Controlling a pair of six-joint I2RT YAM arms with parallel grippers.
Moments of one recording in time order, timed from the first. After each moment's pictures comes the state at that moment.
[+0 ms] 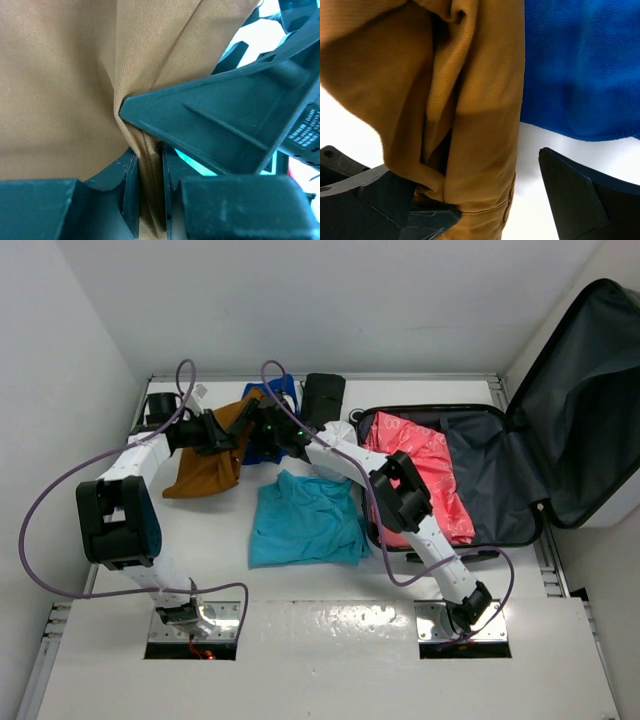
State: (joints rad) left arm 0.15 1.64 1.18 -0.37 0.69 -0.26; right arm 0.79 2.47 2.08 -0.15 -0.01 1.15
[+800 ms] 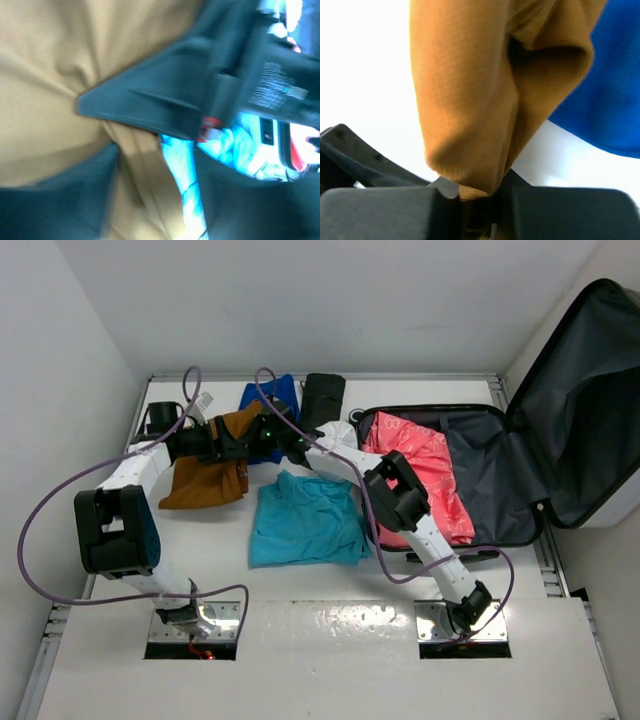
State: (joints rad) left arm 0.14 1.59 1.09 -0.35 0.77 -0.16; right arm 0.78 2.50 2.03 0.01 -0.18 1.06
